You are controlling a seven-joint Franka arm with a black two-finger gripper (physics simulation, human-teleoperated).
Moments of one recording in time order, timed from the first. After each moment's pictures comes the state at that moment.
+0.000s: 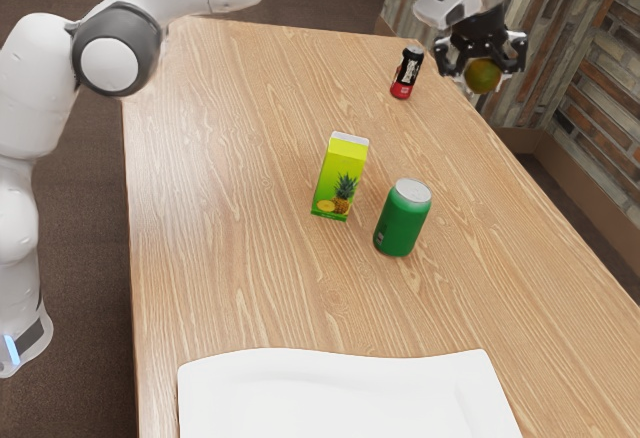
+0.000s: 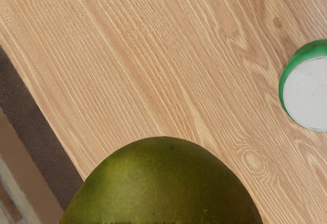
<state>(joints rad) 0.22 0.37 -0.41 -0.97 0.26 1.81 1.96</state>
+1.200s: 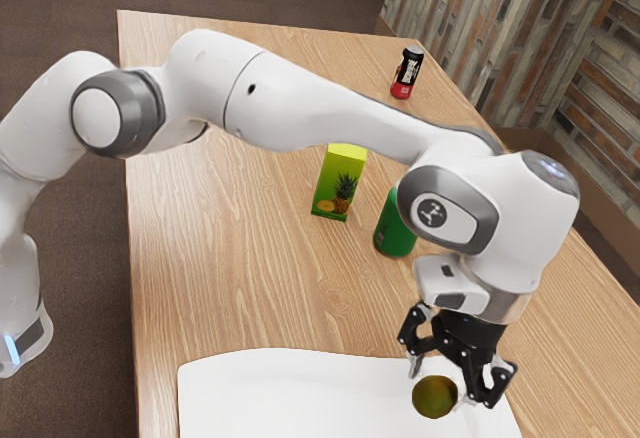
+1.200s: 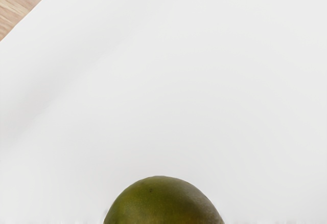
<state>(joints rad) -0.22 0.58 -0.59 -1.11 0.14 1.62 1.82</state>
